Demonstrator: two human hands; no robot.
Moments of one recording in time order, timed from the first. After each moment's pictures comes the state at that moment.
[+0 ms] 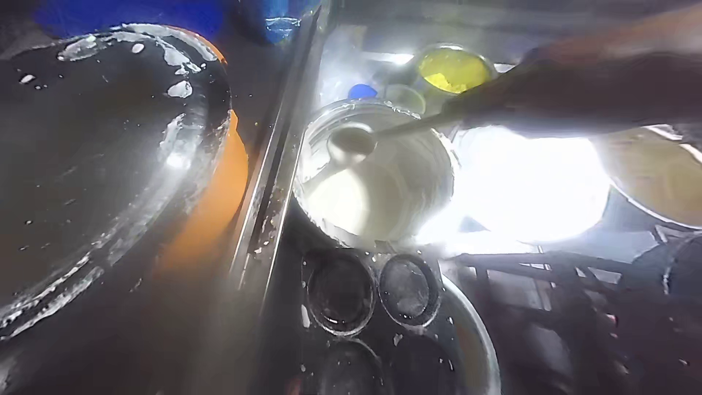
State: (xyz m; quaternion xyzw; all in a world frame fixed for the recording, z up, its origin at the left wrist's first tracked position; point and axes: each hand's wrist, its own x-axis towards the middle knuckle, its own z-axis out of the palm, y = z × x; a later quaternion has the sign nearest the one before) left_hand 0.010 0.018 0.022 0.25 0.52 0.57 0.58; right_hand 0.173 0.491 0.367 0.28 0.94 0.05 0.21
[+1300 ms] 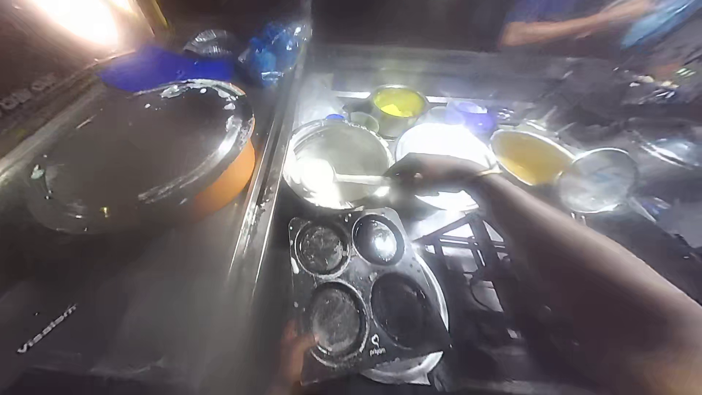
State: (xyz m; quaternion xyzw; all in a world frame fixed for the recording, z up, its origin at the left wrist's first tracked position) left_hand 0.032 0.014 0.088 0.18 0.58 0.57 0.55; right_hand 0.241 0.391 0.298 0.33 0.87 -0.35 0.09
